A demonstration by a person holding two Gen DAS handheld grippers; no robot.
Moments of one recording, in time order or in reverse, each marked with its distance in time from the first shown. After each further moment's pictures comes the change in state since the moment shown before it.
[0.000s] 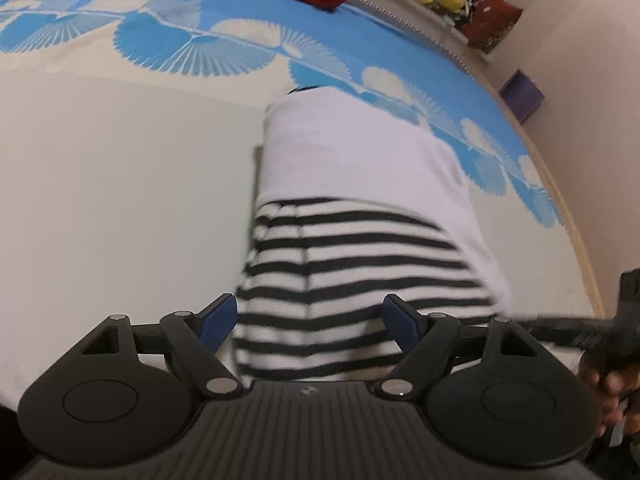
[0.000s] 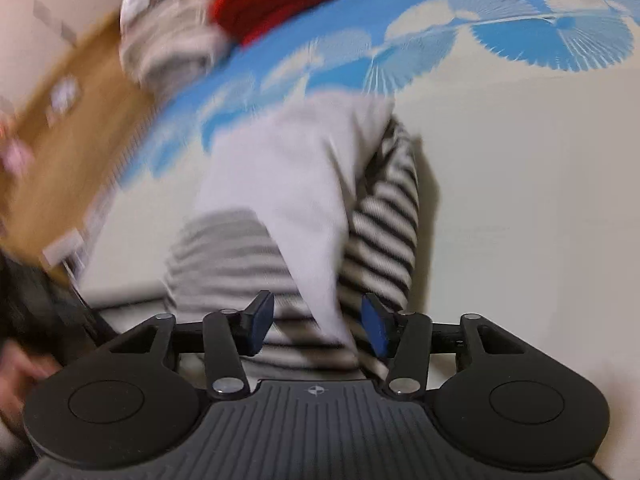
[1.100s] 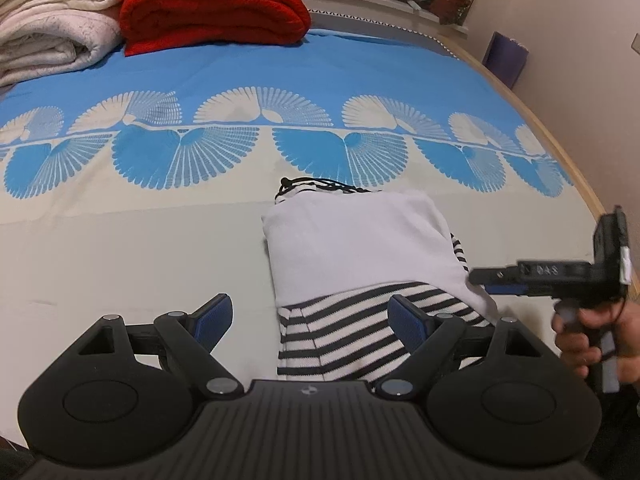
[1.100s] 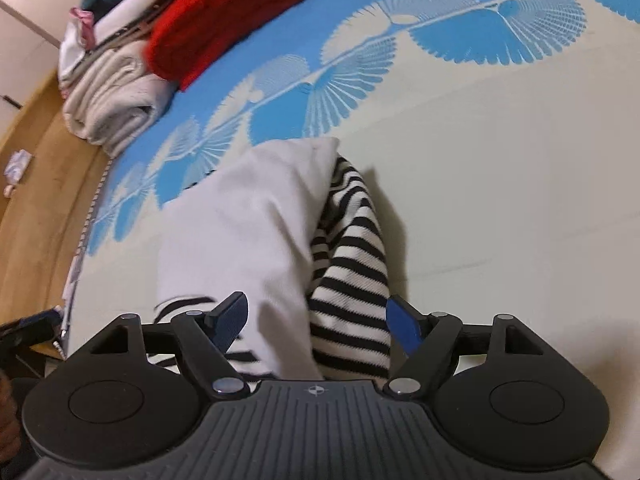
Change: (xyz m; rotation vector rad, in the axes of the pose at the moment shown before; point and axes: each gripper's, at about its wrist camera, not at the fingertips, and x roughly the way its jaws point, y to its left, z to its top) left arm -0.073 -0.044 0.072 0.261 -0.005 0.130; right arm -0.002 -0.018 0.047 0.297 -0.105 -0.066
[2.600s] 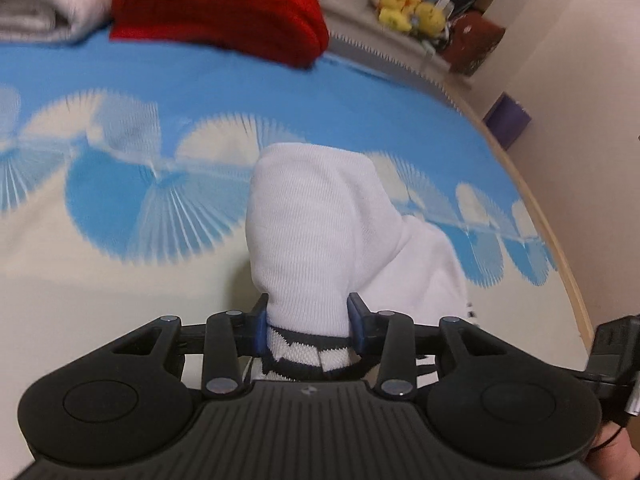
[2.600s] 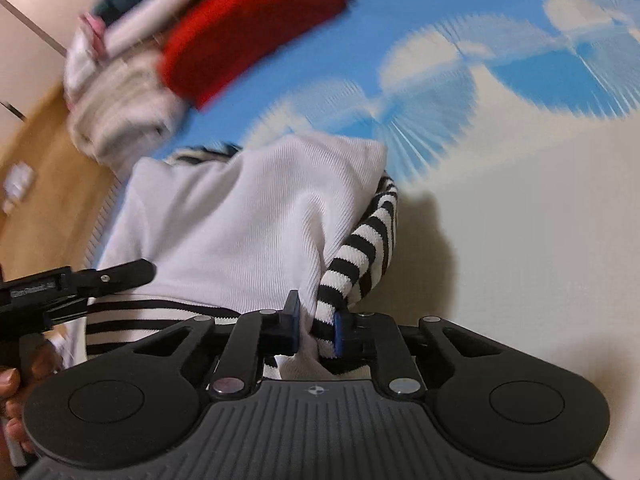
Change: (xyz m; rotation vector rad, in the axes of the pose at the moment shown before) left arm 0.101 0.086 0.118 -0.159 -0.051 -0.166; right arm 0.055 0.097 0.047 -0.056 -0.144 0.066
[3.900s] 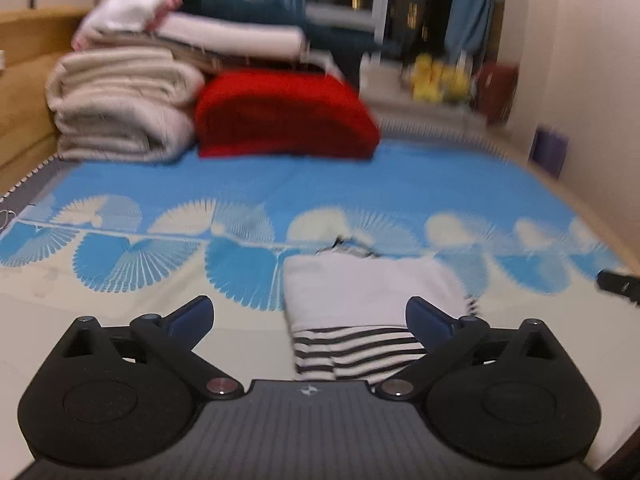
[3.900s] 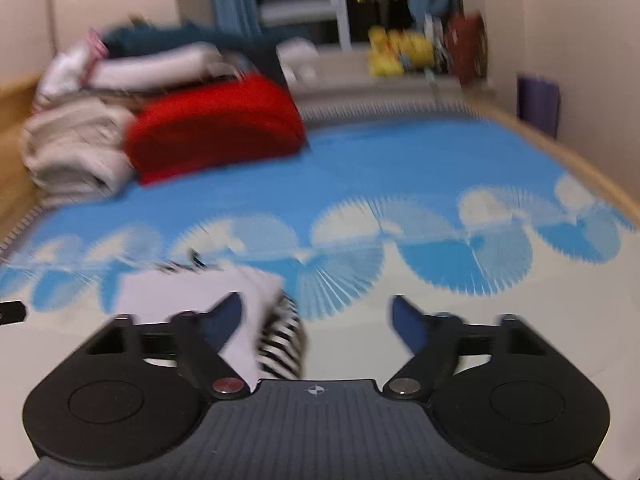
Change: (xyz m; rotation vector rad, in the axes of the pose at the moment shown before) left arm -0.137 -0.004 -0.099 0.156 -0.351 0.272; right arm -0.104 0.089 -0.055 -0.332 -0.402 -0.375
